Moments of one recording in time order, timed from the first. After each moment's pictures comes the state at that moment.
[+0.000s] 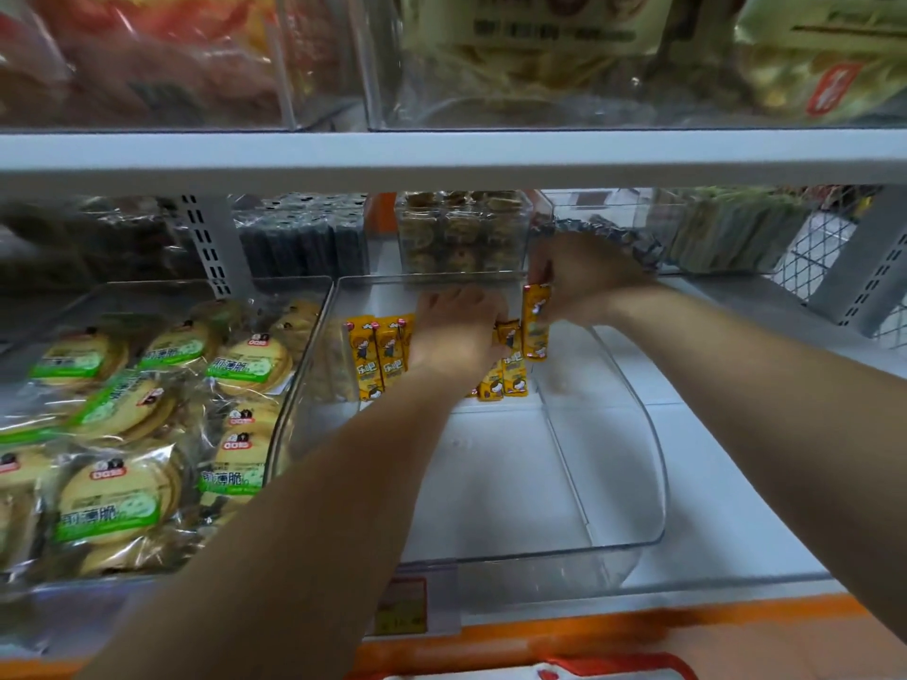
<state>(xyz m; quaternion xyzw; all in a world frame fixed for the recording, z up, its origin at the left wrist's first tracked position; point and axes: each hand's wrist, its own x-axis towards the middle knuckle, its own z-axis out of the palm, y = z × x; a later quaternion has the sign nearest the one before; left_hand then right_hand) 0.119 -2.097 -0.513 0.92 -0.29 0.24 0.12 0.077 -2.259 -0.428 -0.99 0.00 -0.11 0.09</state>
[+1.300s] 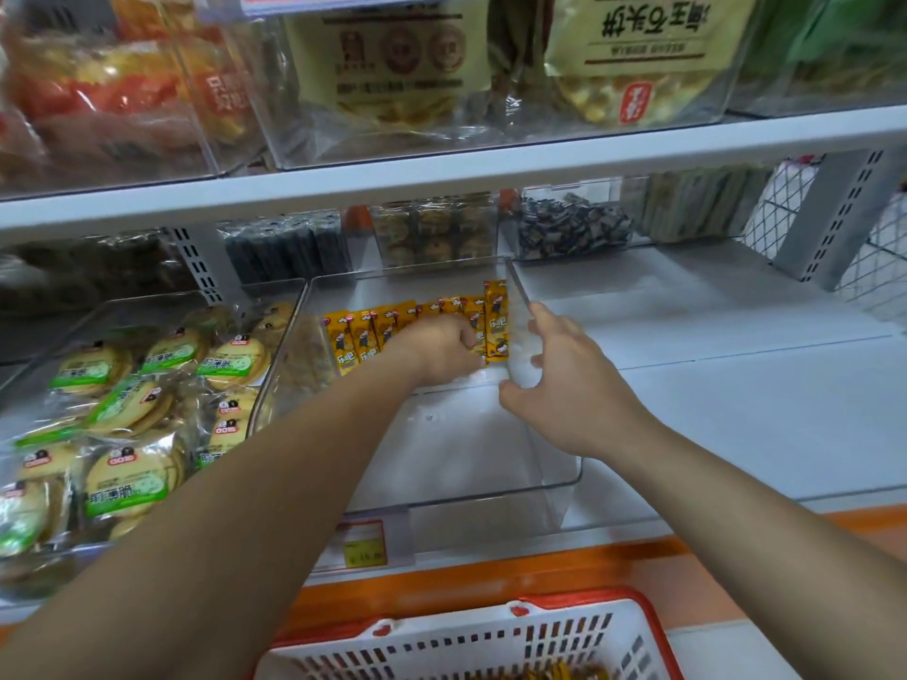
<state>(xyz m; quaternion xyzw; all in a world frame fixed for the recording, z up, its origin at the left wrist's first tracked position) 0.094 -2.104 -0.497 0.95 -0.25 -0.08 0.17 -0.061 -2.233 -0.486 -0.93 0.04 -0.17 0.32</state>
